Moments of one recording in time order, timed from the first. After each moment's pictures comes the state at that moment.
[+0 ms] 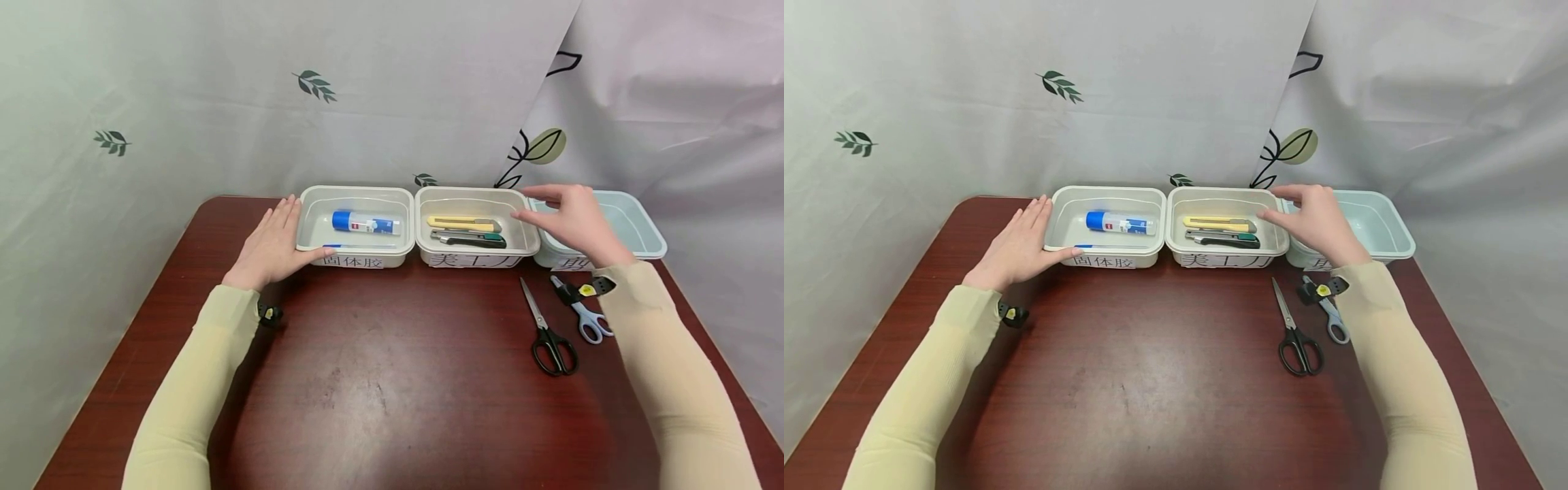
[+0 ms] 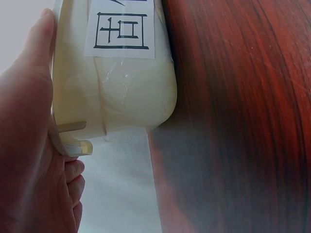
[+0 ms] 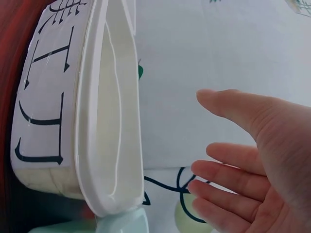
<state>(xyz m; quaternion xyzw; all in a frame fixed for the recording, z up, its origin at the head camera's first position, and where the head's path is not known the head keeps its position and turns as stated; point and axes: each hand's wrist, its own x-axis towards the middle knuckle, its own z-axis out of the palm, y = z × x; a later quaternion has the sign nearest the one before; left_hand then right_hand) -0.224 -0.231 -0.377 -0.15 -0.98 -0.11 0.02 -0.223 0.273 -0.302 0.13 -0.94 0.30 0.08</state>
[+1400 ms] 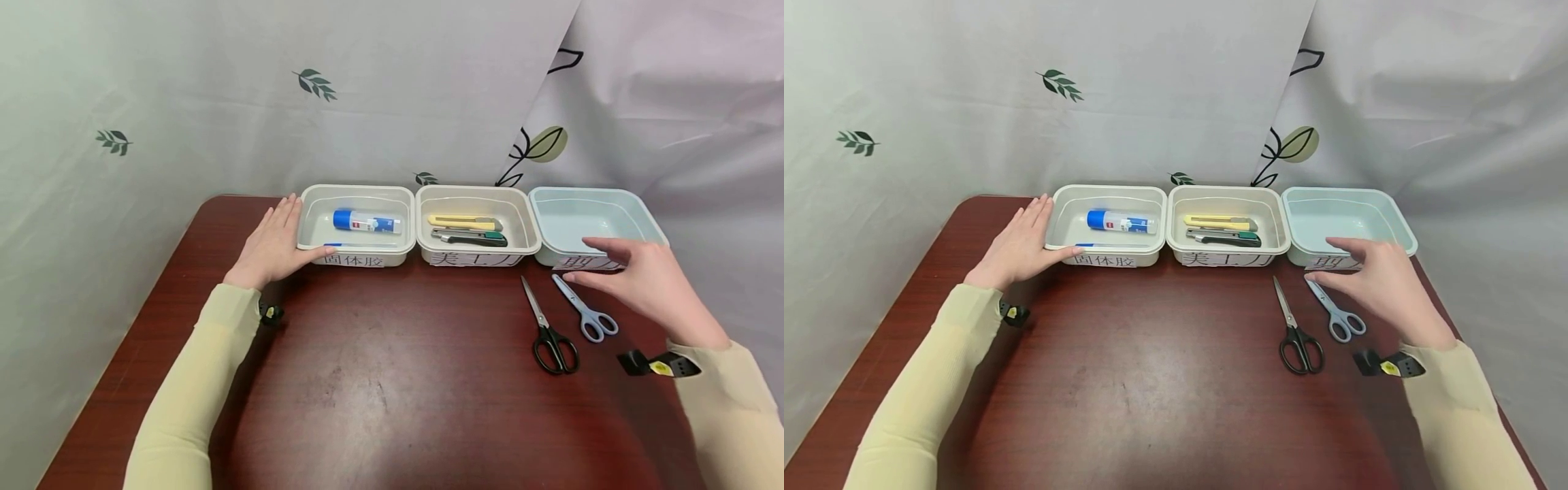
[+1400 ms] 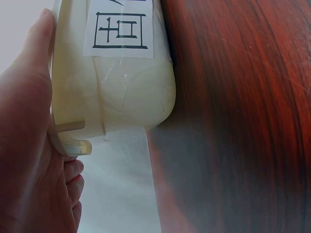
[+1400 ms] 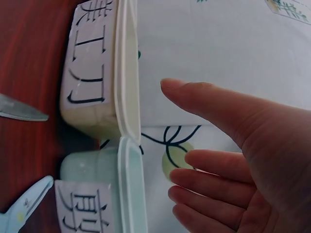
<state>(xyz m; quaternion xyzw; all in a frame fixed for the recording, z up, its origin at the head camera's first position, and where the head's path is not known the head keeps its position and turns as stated) -0.222 -0.229 -0.375 -0.15 -0.98 -0.12 0.02 -0.125 0.330 -0.313 0.07 -0.96 0.25 0.10</state>
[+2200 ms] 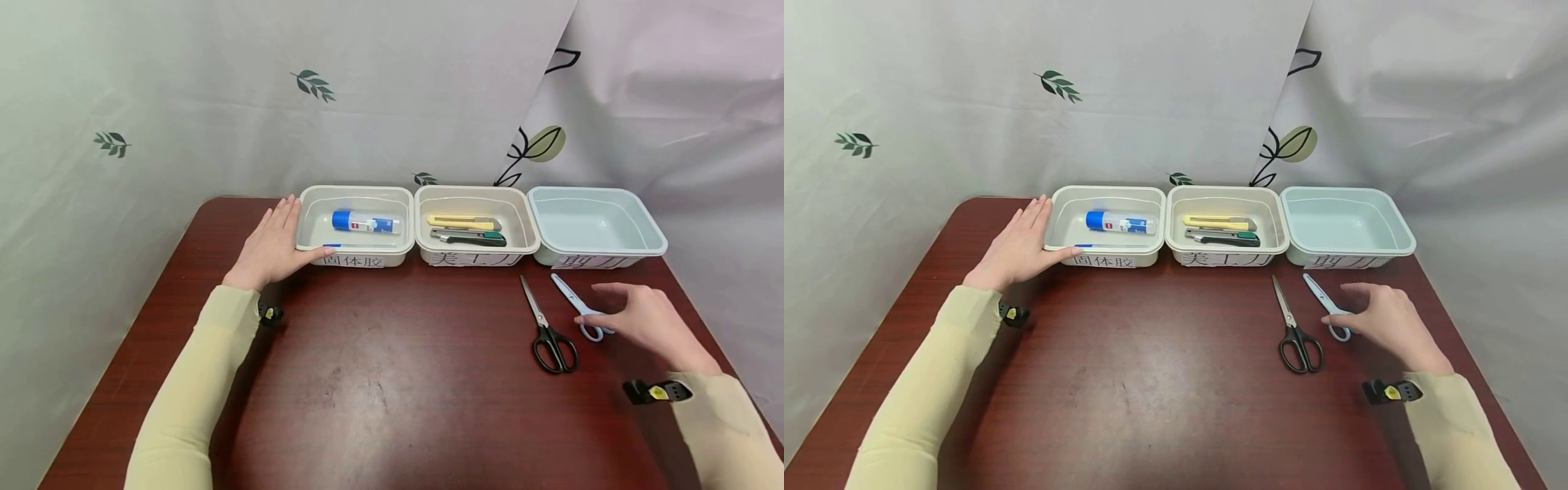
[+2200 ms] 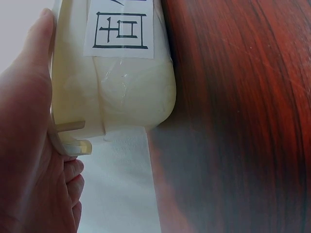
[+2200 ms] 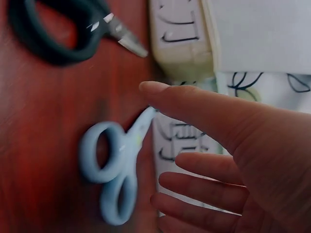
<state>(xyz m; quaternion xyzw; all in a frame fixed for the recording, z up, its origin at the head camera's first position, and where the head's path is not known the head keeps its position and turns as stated) -0.224 -0.231 -0.378 -0.15 -0.98 -0.11 0.02 -0.107 0.375 -0.381 0.05 -0.98 0.19 0.00</state>
